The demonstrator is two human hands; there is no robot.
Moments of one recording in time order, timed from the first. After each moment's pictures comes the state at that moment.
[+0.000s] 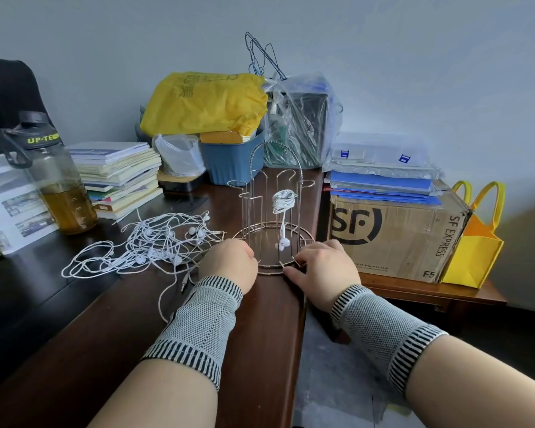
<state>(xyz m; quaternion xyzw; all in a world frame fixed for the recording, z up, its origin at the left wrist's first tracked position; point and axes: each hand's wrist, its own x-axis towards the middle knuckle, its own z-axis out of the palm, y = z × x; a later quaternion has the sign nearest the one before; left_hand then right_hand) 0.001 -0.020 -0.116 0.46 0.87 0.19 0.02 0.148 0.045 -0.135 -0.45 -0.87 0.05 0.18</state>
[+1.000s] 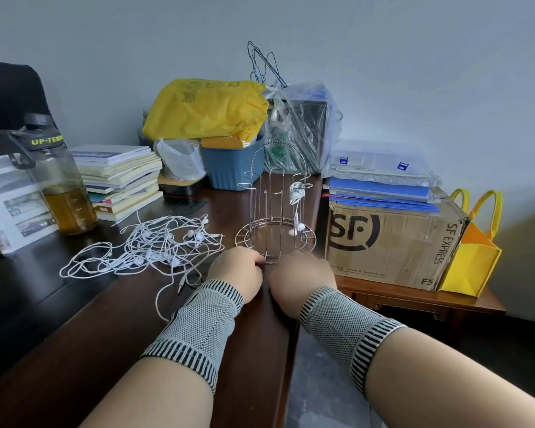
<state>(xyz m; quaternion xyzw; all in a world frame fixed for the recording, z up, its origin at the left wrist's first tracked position) 0.005 -0.016 -0.124 0.54 0.82 0.17 0.01 0.115 0.031 -0.129 -0.48 -0.87 0.03 0.04</state>
